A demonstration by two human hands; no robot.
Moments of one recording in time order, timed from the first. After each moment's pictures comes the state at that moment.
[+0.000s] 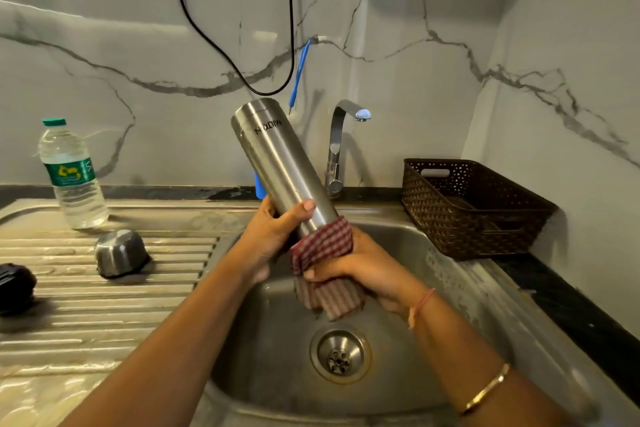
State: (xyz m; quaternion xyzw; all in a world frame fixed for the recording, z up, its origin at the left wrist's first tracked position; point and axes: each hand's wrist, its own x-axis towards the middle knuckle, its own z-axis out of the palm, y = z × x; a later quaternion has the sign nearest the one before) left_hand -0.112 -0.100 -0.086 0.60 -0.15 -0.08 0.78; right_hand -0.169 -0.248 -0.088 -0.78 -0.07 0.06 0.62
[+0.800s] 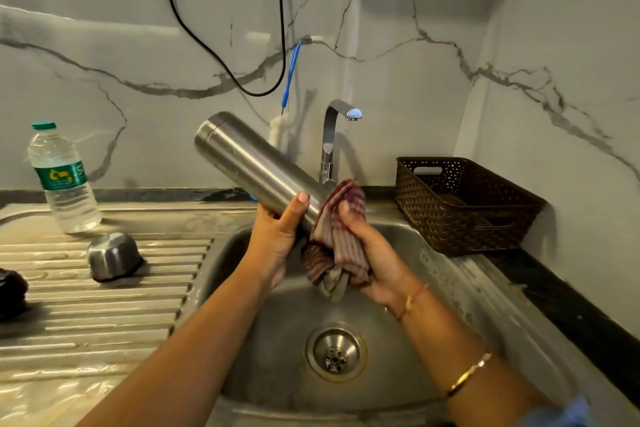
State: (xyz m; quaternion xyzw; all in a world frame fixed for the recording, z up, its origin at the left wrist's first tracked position) left_hand -0.117 -0.121 -0.096 0.54 -0.13 -0.01 0.83; right_hand -0.160 -0.258 -0.095 -0.50 -0.08 0.11 0.86
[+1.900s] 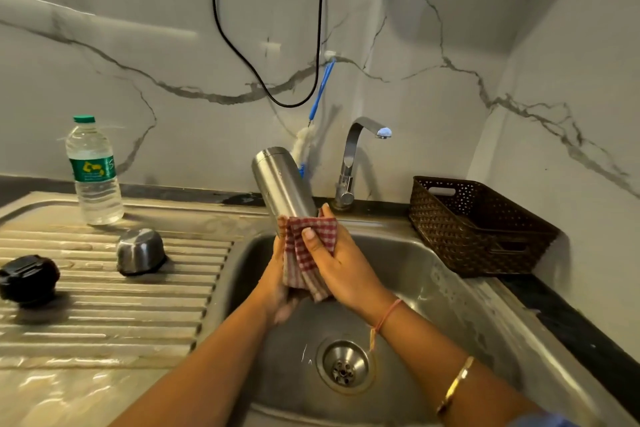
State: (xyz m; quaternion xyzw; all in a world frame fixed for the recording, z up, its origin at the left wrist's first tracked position) left_hand -0.119 -0.089 -0.136 0.47 -0.08 -0.15 0.87; right_hand -0.150 -0.193 -0.097 -0.86 -0.10 -0.12 0.49
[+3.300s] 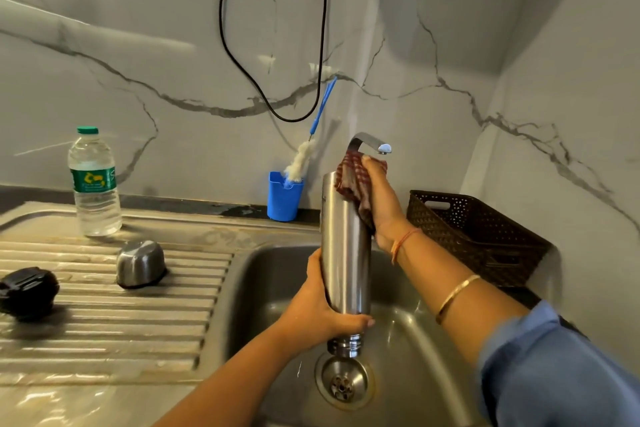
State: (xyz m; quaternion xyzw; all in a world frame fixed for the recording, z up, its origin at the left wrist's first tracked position) left_hand -0.146 -0.100 -0.136 0.74 -0.28 -0.05 0.61; right_hand -0.114 -0.218 -0.014 -0.66 0.02 -0.11 0.74
